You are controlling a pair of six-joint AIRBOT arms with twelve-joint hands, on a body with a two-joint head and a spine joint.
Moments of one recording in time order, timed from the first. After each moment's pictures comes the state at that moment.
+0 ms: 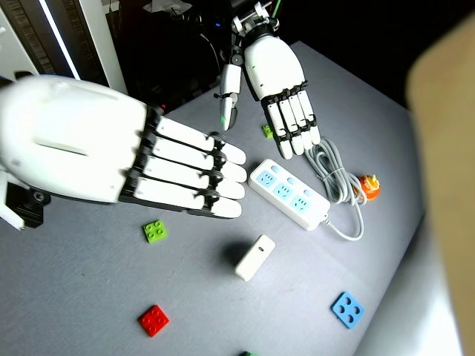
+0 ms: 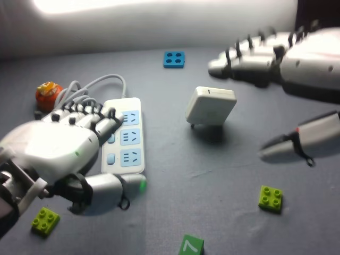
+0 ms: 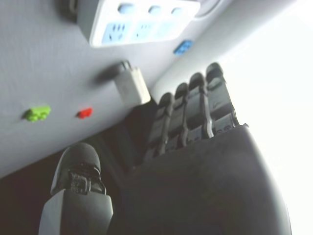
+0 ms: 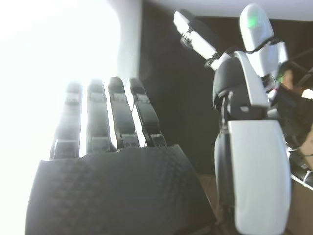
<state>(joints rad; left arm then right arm) 0.58 -0.79 0.54 -1.19 -0.77 2.00 -0.12 -0.73 0.76 0.64 -0.13 -1.49</state>
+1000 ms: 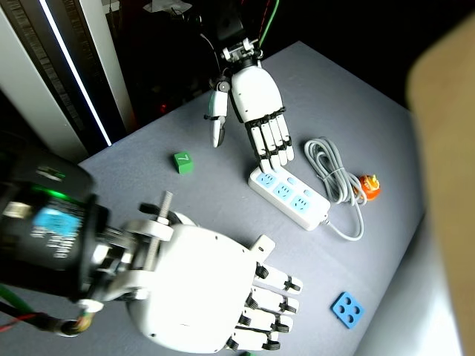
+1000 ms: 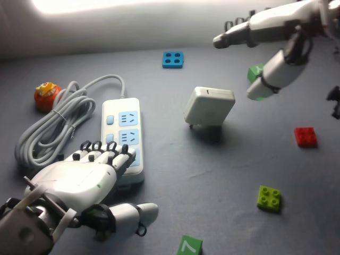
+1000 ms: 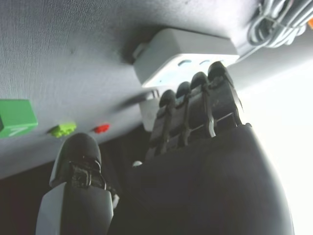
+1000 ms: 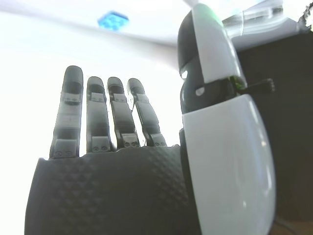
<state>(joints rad) 0.71 -0.98 0.62 -1.16 -0.88 1.84 -0.03 -1.19 1.29 -0.20 -0.39 -0.49</state>
